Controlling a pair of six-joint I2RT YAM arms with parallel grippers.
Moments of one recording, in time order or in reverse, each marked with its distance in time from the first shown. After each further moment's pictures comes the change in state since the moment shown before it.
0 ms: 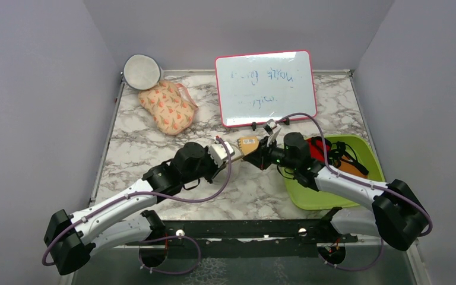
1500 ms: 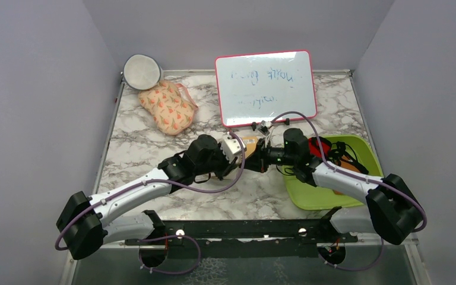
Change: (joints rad) left arm 0.001 0.188 0.078 0.074 0.130 -0.018; right arm -0.029 0.064 0.032 0.032 -0.352 0.054
